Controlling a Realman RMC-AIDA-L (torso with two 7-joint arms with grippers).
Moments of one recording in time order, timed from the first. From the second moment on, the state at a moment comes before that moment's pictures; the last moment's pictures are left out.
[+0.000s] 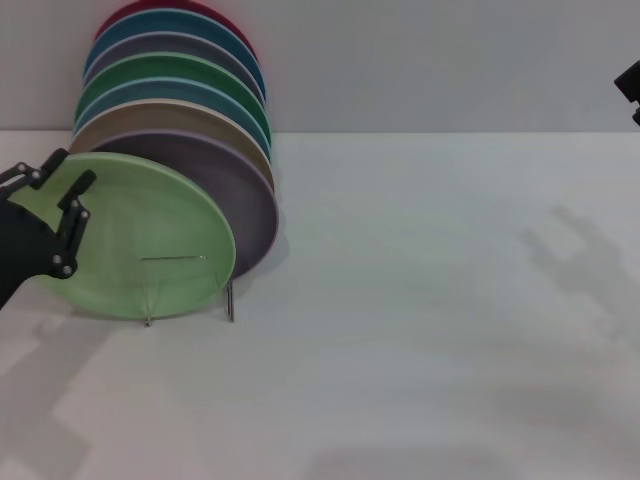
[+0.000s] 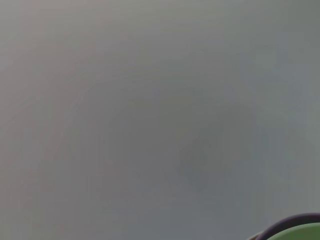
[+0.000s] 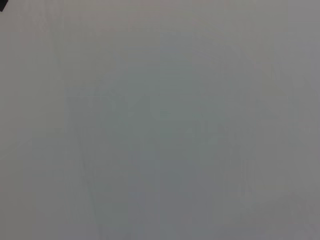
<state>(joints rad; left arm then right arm) -0.42 -1.98 -1.04 -0.01 2.88 1.66 0.36 0.20 2.08 2.04 0.63 -0.75 1.53 -2.05</state>
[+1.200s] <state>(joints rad) -0.39 -2.06 -0.98 -0.14 2.88 1.57 0.52 0.18 2.08 2.04 0.63 -0.77 1.53 -2.06</state>
